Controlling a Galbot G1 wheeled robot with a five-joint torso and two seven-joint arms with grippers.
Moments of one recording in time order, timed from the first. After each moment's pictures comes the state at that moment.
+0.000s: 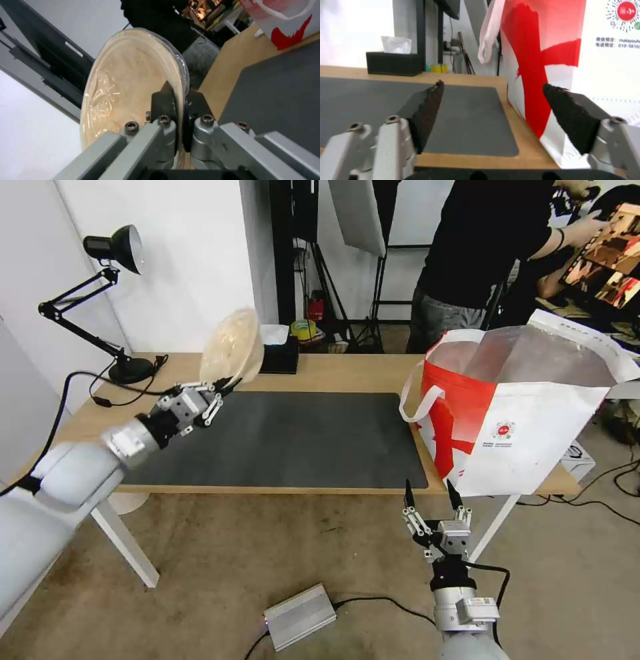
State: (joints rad) left arm 0.77 -0.57 -0.21 -1.82 -0.24 -0.24 0.29; right arm -1.57 1.04 0.14 2.10 0.08 0.25 0.61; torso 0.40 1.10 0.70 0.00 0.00
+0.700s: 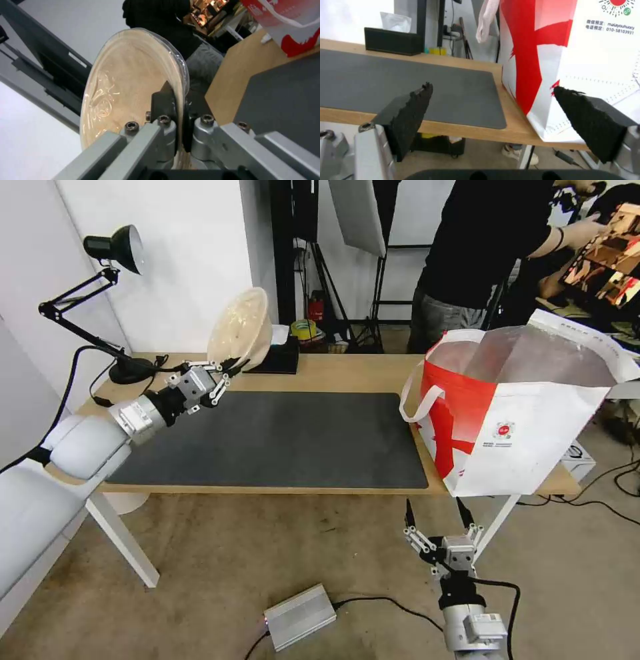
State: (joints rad) left arm 0.59 -0.58 -0.09 -1.77 -0.26 -0.24 0.30; right arm -1.65 1.00 0.17 2.12 0.05 0.22 0.62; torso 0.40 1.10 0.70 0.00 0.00
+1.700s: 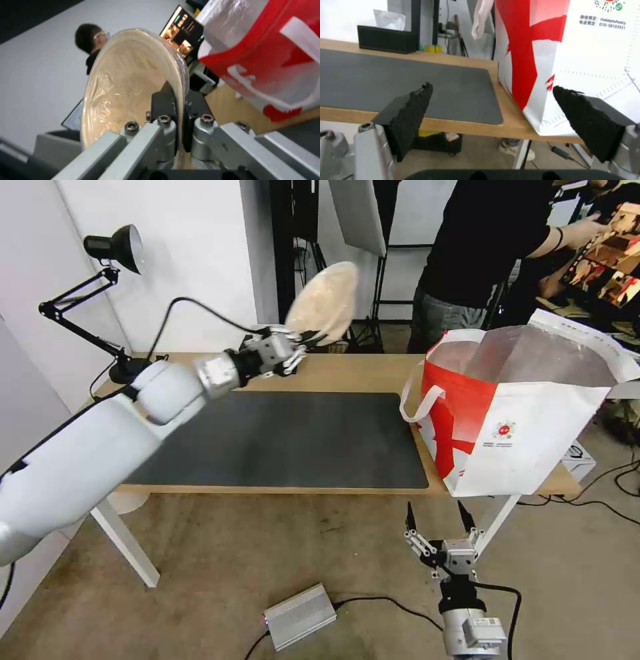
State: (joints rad) left arm 0.04 -0.83 0.42 -1.58 -0.28 -0.25 0.33; right arm -1.67 1.04 0.17 2.12 0.03 0.21 0.62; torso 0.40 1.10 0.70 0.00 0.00
